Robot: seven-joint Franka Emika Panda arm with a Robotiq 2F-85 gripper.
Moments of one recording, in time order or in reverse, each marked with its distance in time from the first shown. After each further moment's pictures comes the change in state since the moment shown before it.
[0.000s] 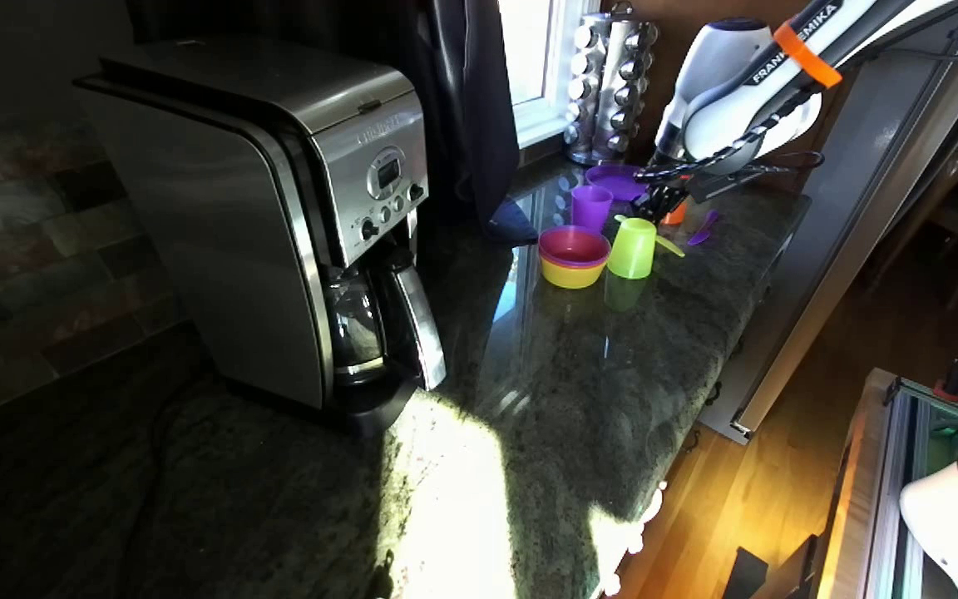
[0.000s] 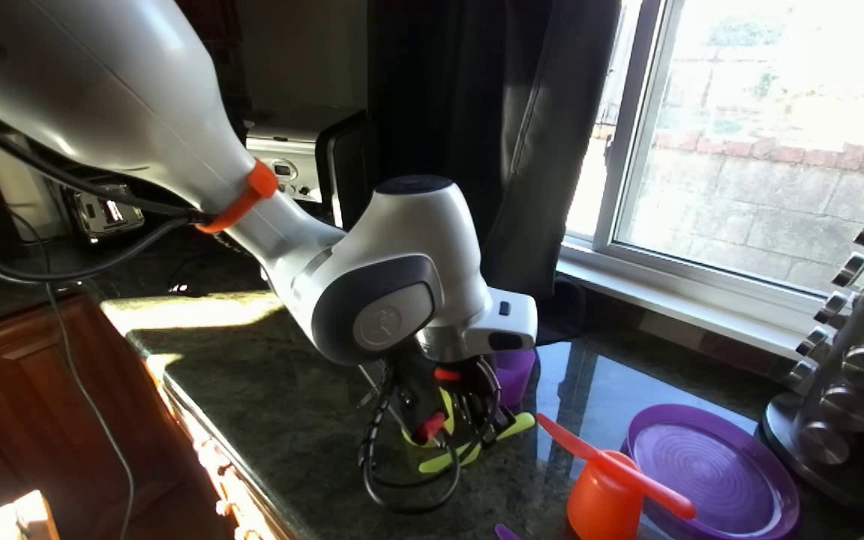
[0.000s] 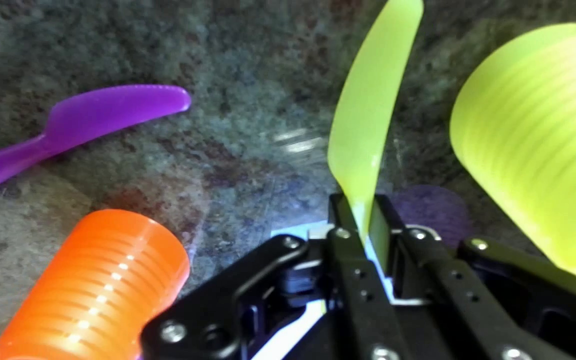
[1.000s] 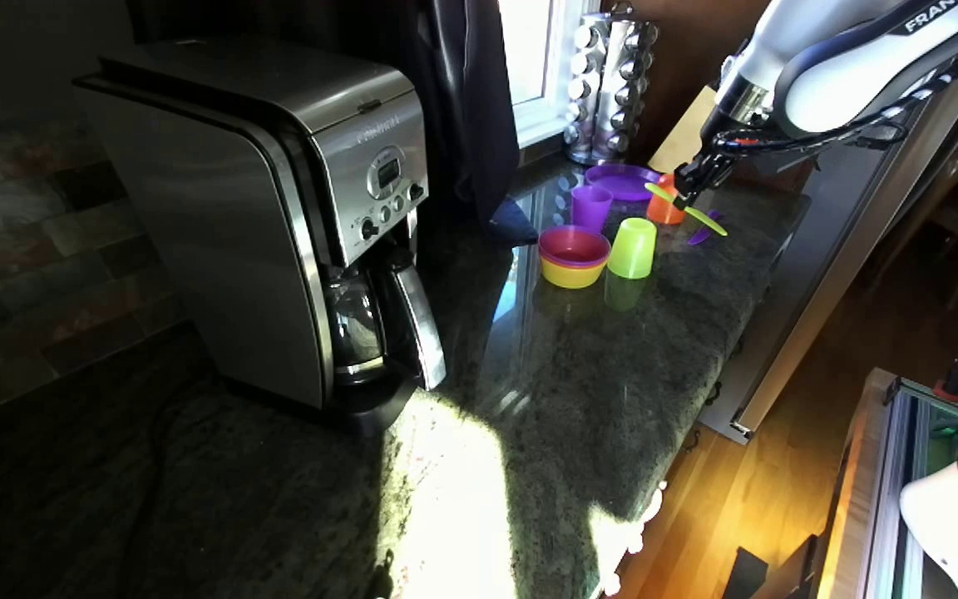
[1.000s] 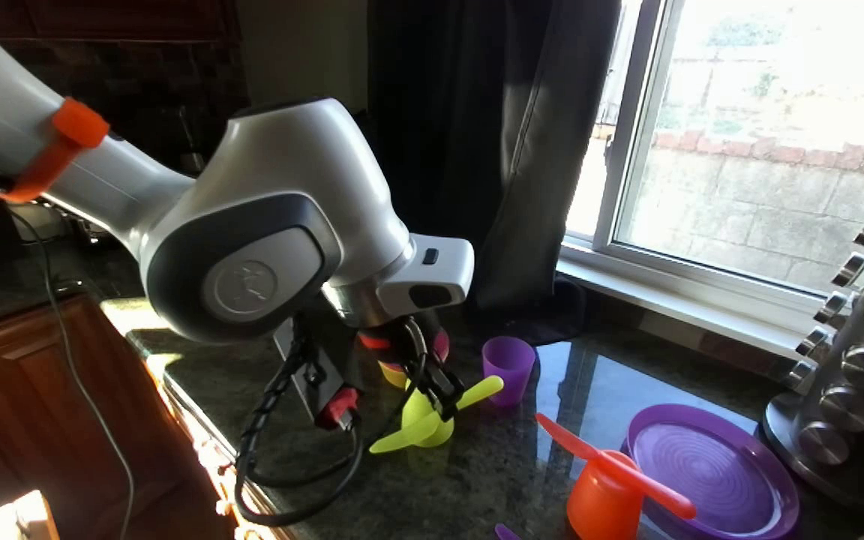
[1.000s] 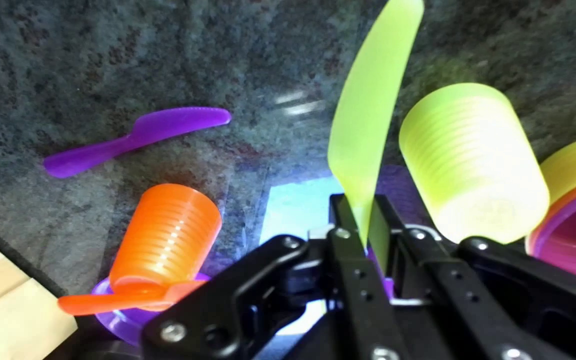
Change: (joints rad) arm -0.035 -0.381 0.012 -0.252 -0.131 0.000 0.056
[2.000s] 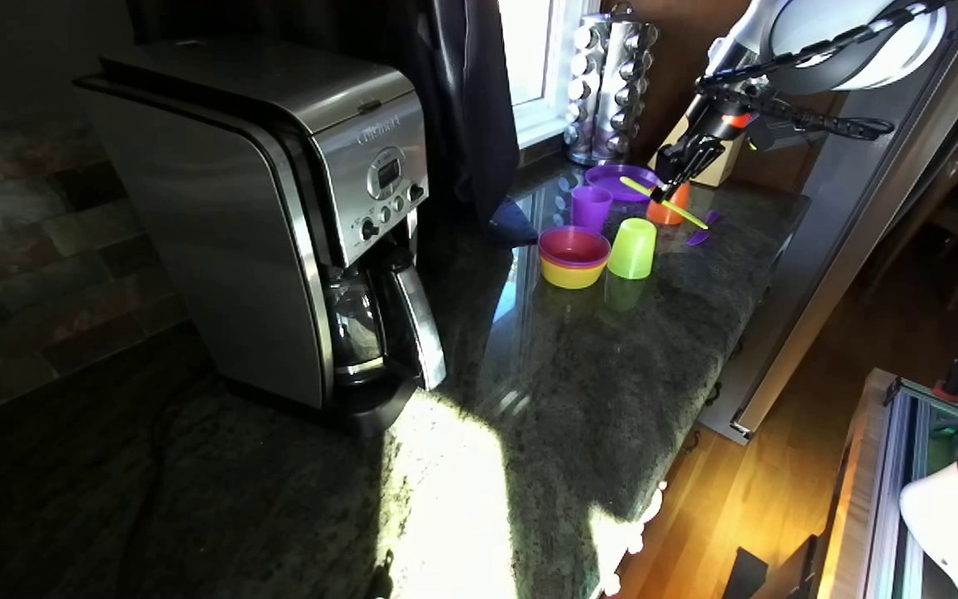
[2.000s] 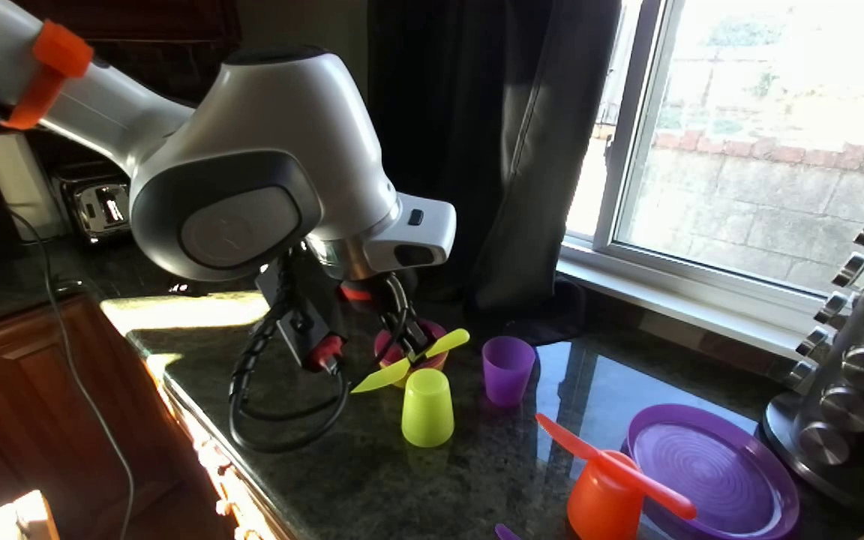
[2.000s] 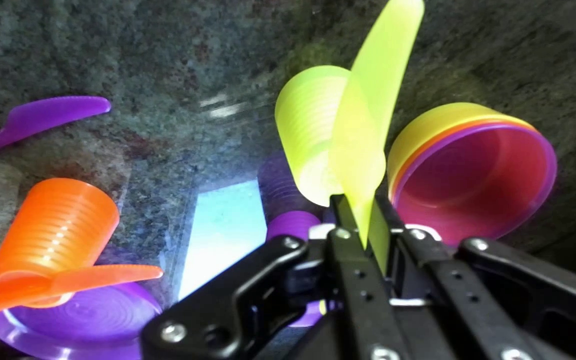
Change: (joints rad) arm 0.103 -0.063 0.017 0.033 0.327 -0.116 -0.179
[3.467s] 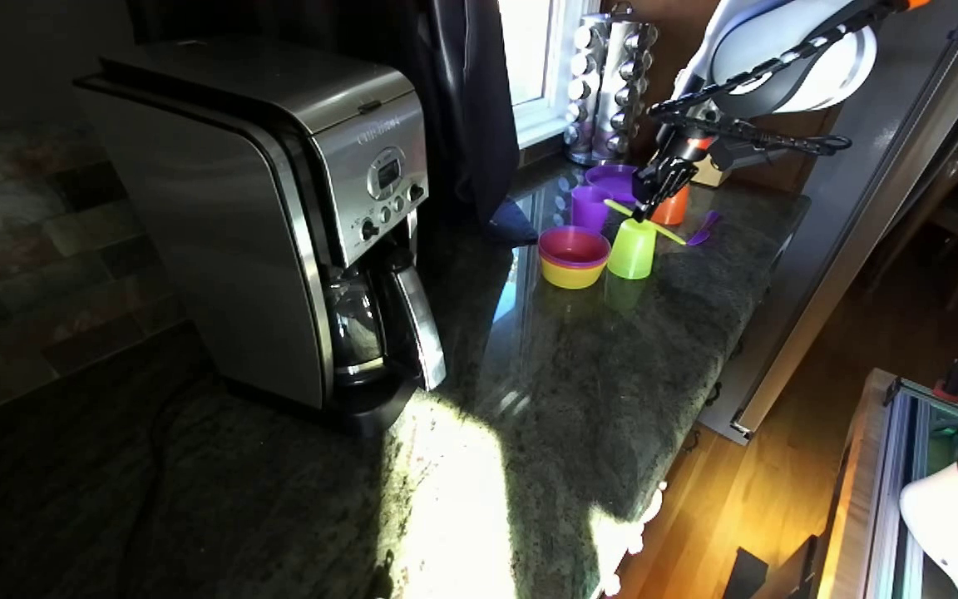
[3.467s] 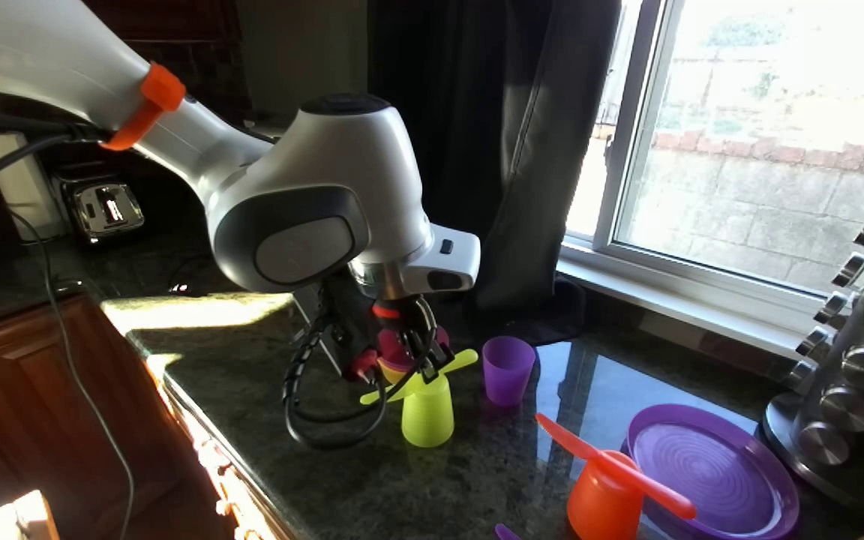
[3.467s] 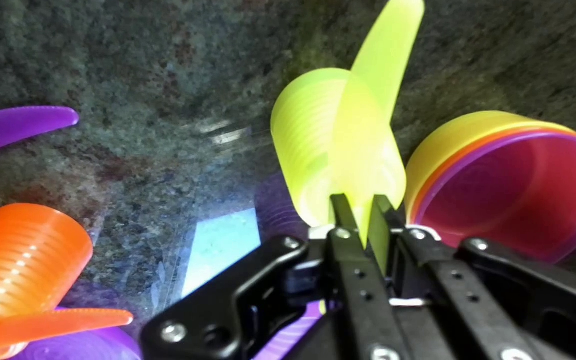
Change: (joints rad) arm 0.000 0.179 0.019 0.096 0.050 0.003 -0.016
